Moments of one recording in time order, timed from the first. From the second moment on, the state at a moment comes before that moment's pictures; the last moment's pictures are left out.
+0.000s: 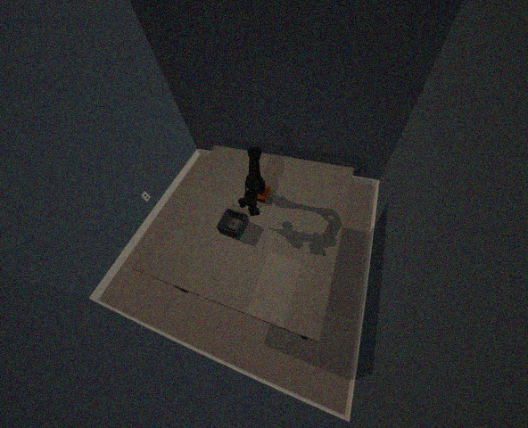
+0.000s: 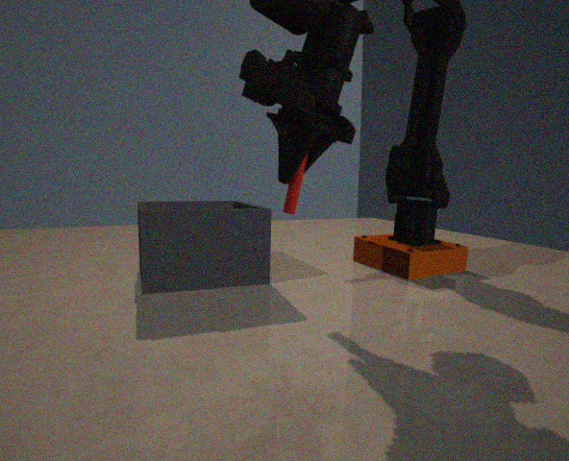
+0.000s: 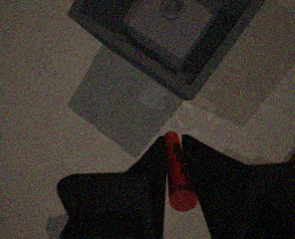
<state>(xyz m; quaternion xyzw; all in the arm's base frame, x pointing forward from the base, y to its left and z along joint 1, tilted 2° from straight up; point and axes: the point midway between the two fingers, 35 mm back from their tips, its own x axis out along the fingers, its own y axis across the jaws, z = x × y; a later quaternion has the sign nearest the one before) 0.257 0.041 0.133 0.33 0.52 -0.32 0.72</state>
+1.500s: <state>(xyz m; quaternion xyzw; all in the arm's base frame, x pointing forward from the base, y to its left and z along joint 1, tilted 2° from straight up) 0.336 -0.086 0.088 0.36 0.50 -0.39 0.69</state>
